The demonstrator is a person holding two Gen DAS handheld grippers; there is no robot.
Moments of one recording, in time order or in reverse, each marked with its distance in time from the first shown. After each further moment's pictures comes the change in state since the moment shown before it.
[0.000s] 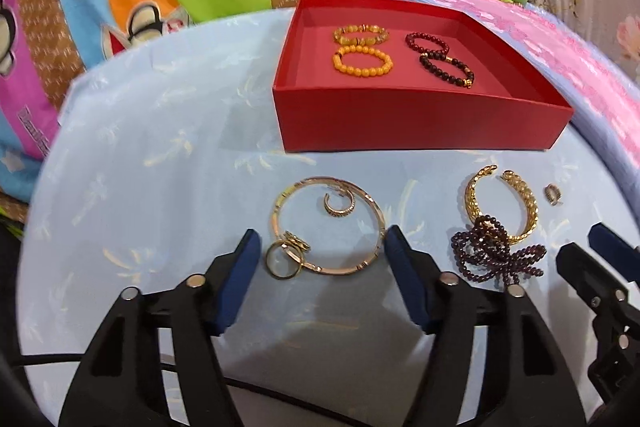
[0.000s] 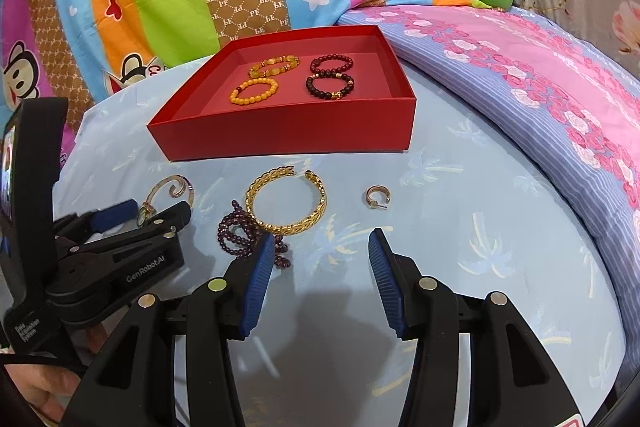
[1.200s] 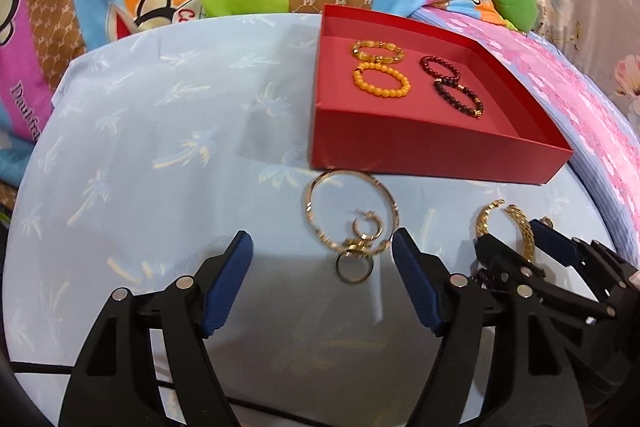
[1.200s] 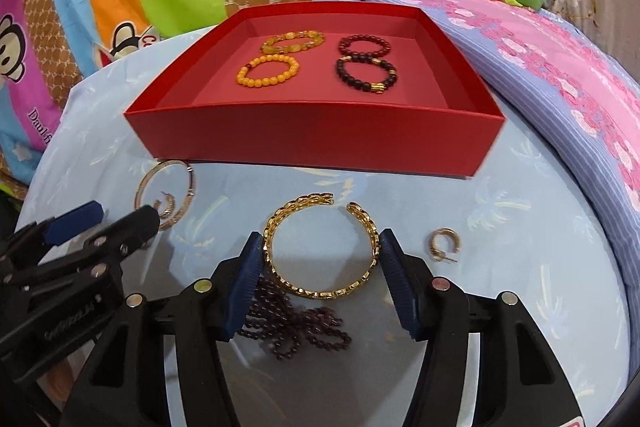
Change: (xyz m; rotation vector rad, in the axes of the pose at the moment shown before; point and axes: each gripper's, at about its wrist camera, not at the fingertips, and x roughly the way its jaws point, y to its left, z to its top) left arm 0.001 0.027 0.013 -0.062 -0.011 -0.064; right arm 0.056 0.030 0.024 -0.057 0.081 -0.017
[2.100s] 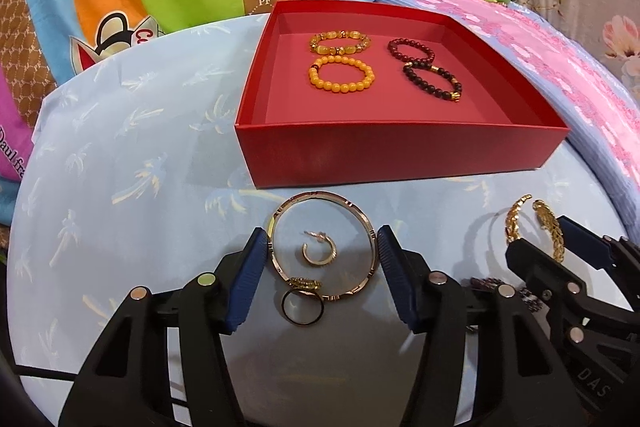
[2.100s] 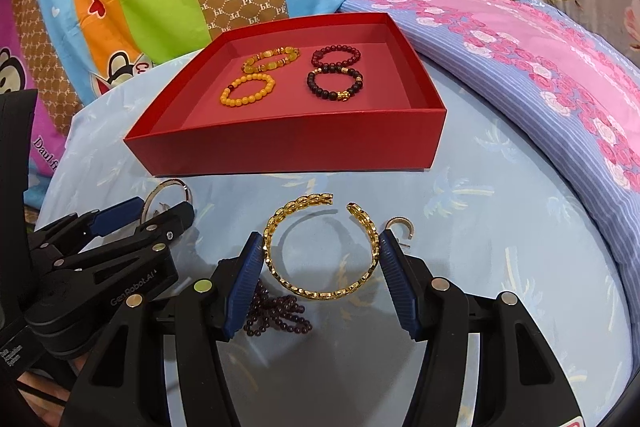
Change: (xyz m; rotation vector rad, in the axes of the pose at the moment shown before) left arm 0.013 -0.029 0.007 0.107 0.024 -0.016; right arm -0.022 -0.026 -0.004 0.073 -0.033 0.028
